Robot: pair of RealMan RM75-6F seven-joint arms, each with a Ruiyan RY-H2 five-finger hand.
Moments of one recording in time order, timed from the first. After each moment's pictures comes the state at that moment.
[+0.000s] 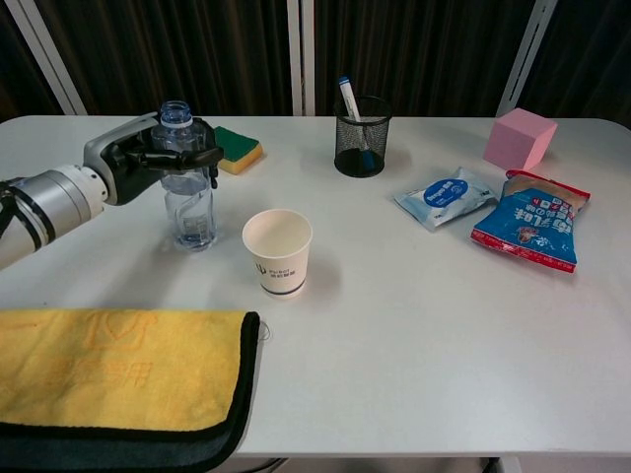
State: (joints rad) left arm -0.75 -1.90 -0.11 -0.71 1.49 1.00 -1.46; right arm 0.09 -1.15 0.09 -1.41 -1.47 1.46 0.15
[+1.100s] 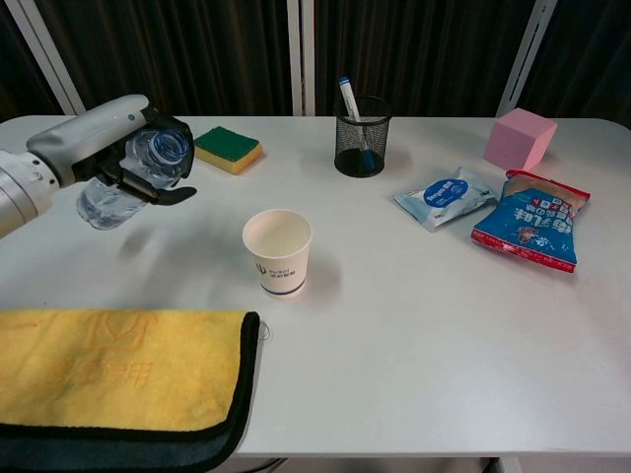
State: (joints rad) left arm -0.64 -1.71 -0.11 -1.15 1.45 1.16 -0.23; right arm 0.09 -1.12 0.11 -1.47 -1.49 1.50 0.13
